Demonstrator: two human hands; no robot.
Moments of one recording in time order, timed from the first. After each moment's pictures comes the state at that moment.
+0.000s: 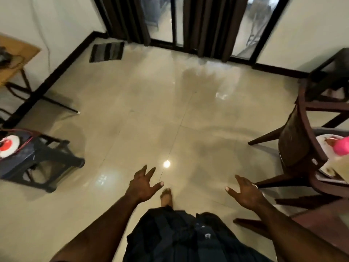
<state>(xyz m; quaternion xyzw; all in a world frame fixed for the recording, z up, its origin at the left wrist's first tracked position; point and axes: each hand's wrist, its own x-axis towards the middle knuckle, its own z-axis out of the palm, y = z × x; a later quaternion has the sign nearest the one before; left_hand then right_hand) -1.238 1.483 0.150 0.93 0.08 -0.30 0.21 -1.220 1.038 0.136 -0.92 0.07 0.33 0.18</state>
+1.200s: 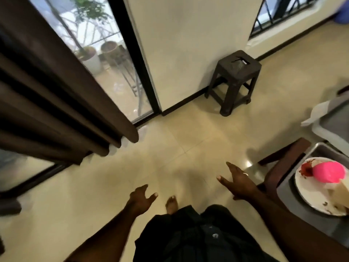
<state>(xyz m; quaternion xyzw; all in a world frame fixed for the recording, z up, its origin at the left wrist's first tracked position) -0.254 1.113 0.117 0.89 -0.18 -0.40 0.08 -0.523 0.771 0.160 -0.80 0.42 0.16 0.40</state>
